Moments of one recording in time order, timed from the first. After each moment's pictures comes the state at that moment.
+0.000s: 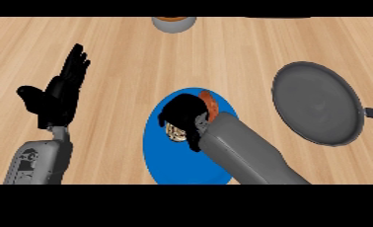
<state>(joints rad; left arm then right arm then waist) -0.24 0.18 0.08 -1.46 0.00 0.08 0.07 -0.75 0.00 0.69 -1.07 0.76 0.62 0.15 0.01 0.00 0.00</state>
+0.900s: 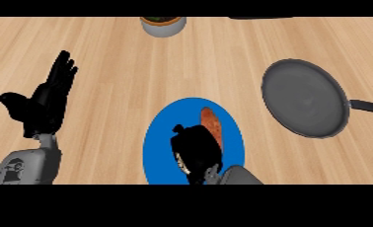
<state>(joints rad) -0.18 0.20 0.13 -1.49 0.01 0.07 0.09 -0.33 0.00 0.75 -1.43 0.88 0.38 0.52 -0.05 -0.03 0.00</state>
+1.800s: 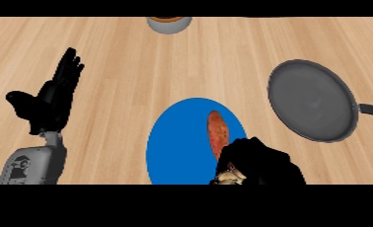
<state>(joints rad) -0.20 0.18 0.11 -1.50 0.00 0.06 0.09 -0.08 -0.12 0.77 -2.23 1.23 0.15 0.85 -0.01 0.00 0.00</state>
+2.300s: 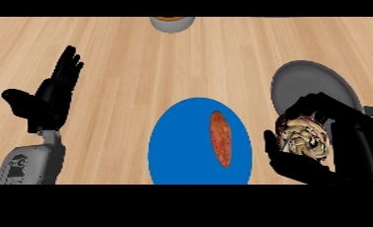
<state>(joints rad) -0.21 0.19 0.11 -1.50 0.02 0.05 0.10 -0.08 -0.21 0.25 -2.21 0.86 0.06 0.64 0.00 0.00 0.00</state>
